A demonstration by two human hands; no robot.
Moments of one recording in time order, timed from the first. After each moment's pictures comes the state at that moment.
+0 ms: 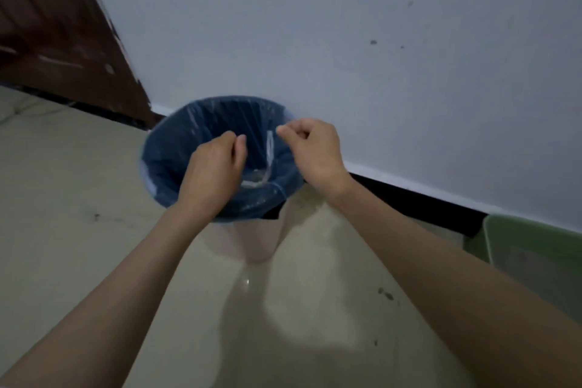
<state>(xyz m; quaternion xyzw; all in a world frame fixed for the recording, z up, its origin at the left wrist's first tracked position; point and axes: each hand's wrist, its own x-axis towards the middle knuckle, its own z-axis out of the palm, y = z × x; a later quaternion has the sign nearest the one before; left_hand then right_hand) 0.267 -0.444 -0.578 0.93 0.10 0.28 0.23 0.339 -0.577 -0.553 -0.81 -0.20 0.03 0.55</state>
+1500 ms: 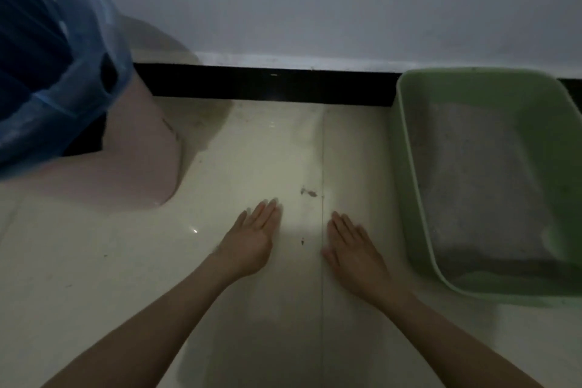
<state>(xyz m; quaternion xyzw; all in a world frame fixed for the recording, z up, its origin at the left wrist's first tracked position) 0.230 -0.639 -0.809 0.95 -0.14 -0.28 0.05 0.215 -0.853 -0.830 -0.95 -0.16 0.25 0.09</state>
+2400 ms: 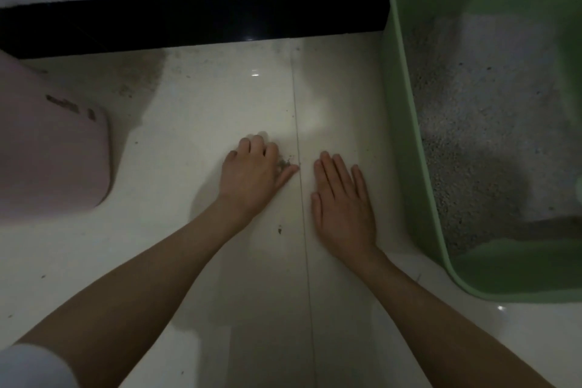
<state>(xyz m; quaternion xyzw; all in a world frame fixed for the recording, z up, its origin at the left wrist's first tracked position) 0.319 -0.693 -0.864 0.99 -0.16 -0.03 -0.02 0.251 -0.851 -0.880 -0.99 -0.06 0.06 0.08</state>
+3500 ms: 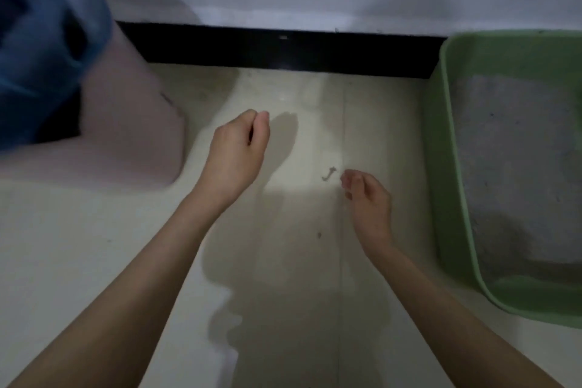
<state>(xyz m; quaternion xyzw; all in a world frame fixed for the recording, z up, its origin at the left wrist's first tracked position) 0.306 -0.626 -0.732 0.92 0.05 0.05 0.39 0.275 -0.803 -0.819 -0.73 0.23 0.04 0.64</state>
